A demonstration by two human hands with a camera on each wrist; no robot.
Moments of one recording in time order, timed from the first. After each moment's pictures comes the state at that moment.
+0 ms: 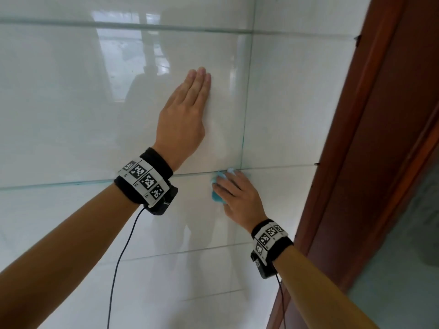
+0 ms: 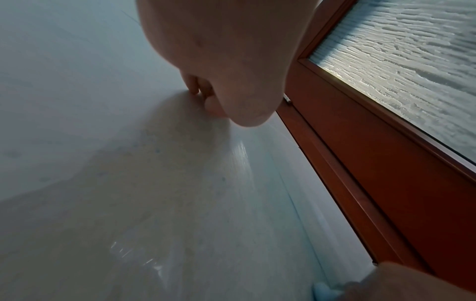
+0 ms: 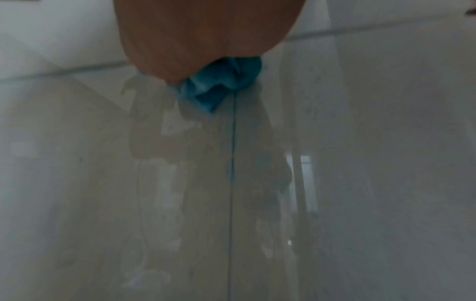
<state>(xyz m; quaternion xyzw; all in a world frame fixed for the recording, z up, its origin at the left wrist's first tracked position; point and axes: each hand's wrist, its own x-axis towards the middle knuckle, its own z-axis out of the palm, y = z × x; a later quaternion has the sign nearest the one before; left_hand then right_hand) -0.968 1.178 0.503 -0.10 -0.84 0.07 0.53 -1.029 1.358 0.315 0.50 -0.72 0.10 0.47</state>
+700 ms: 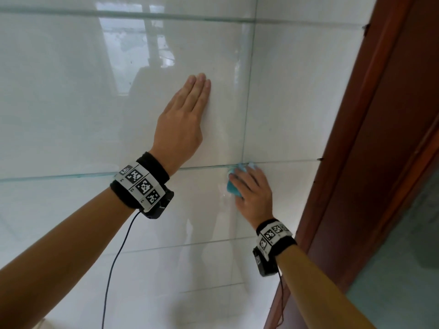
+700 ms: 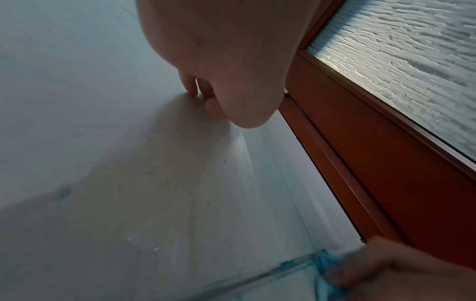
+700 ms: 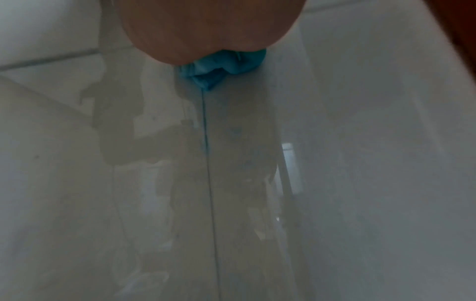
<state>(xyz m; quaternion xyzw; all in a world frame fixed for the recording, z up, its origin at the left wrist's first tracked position) -0.964 1.173 0.480 -0.10 -0.85 0.08 0.52 -1.045 1.376 0.291 0.39 -0.73 0.21 0.52</state>
